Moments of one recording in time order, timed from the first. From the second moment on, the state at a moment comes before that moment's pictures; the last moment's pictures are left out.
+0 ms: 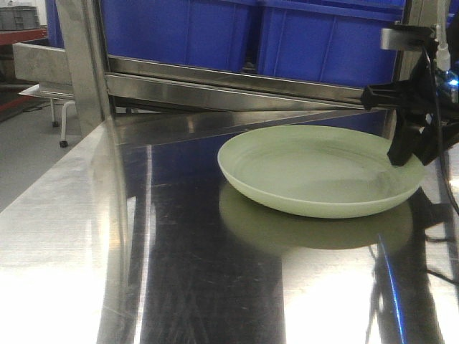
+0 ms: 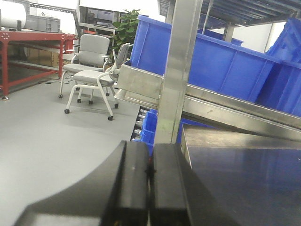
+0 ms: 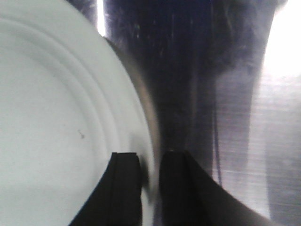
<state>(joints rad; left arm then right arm) 0.02 0.00 0.01 -0.04 0.00 -0.11 0.14 1.75 -1.16 0.14 0.63 0.06</state>
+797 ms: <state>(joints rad) 0.02 0.00 0.01 -0.04 0.00 -0.11 0.13 1.48 -1.16 0.17 0.67 0.06</state>
